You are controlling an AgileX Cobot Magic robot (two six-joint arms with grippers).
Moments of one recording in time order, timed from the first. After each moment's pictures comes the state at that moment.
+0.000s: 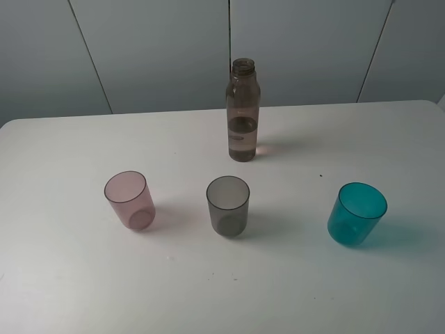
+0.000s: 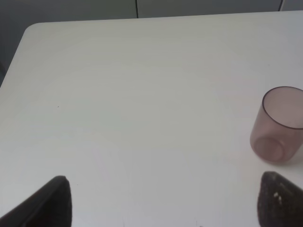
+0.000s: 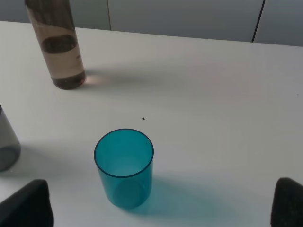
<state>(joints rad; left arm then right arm) -0.02 0.00 -0.51 0.02 1.08 -0.02 0.02 0.00 -0.51 0.14 1.10 -0.14</state>
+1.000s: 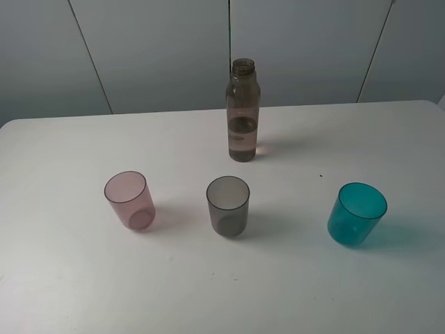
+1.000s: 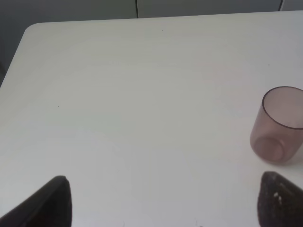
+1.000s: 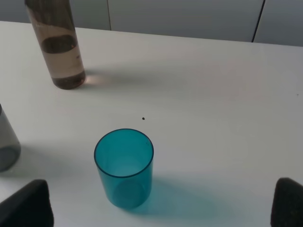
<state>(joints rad) -0.02 0.00 -0.51 0.02 1.08 -0.02 0.02 0.00 -0.51 0.14 1.10 -0.14</state>
